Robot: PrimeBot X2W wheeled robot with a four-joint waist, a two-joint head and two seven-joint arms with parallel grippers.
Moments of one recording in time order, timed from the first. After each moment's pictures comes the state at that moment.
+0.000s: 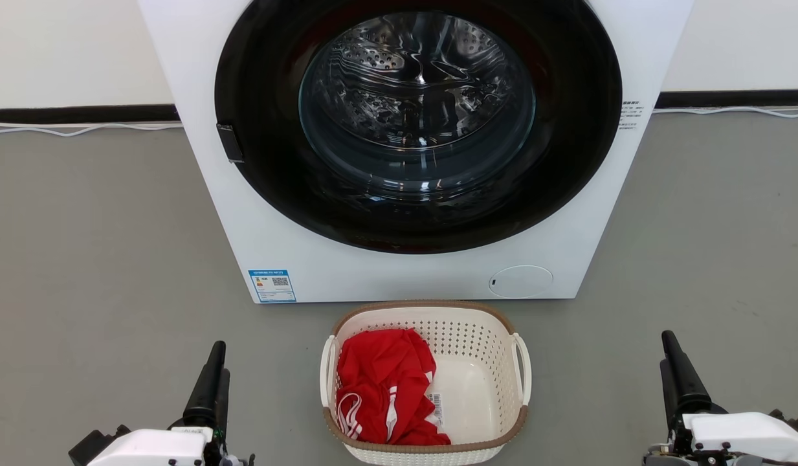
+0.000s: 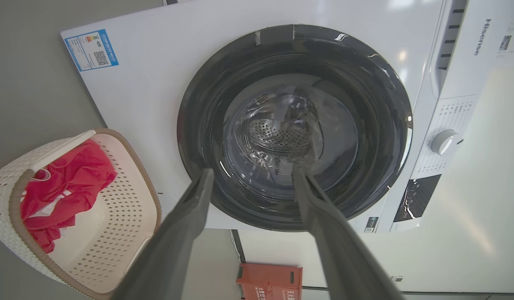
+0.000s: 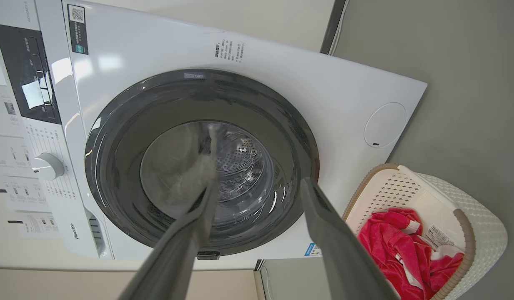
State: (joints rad) left arm -0.04 0.03 0.04 0.33 -1.50 -0.12 0.03; right arm -0.02 -0.03 -0.13 0.29 1.38 0.12 0.03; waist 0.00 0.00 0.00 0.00
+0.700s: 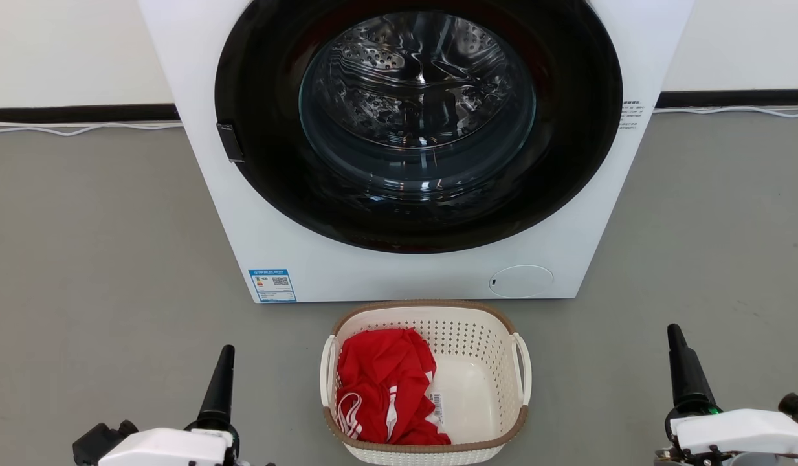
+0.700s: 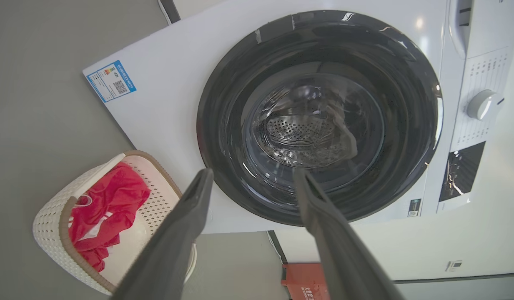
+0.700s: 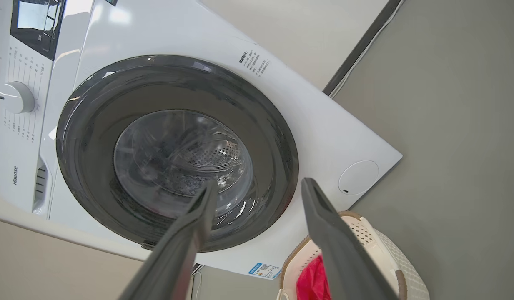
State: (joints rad) left arm -0.03 0.03 0.01 0.32 -1.32 -0.10 -0.04; right arm -0.01 -0.03 -0.15 0.24 0.99 0.12 -0.04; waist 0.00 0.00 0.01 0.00
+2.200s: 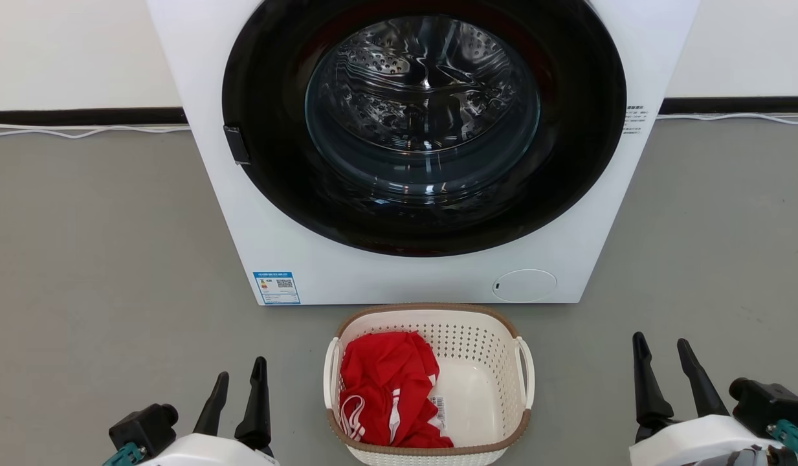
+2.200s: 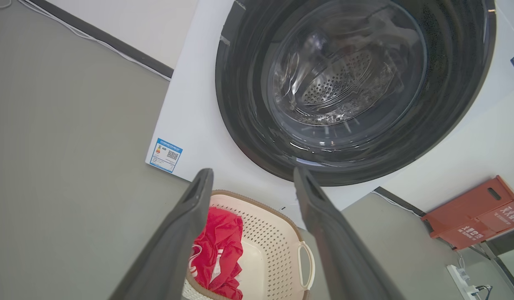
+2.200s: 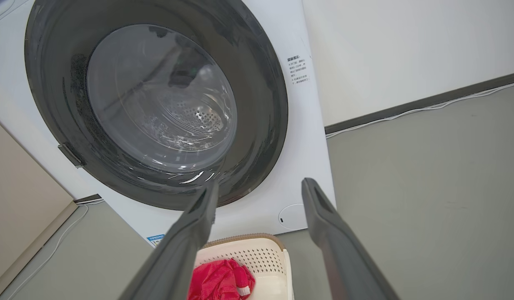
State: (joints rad) left arm 0.00 0.04 -0.07 0.30 -0.64 -0.05 -0.16; right arm -0.01 -0.04 -0.12 0.28 0.31 0.12 -0.16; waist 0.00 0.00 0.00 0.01
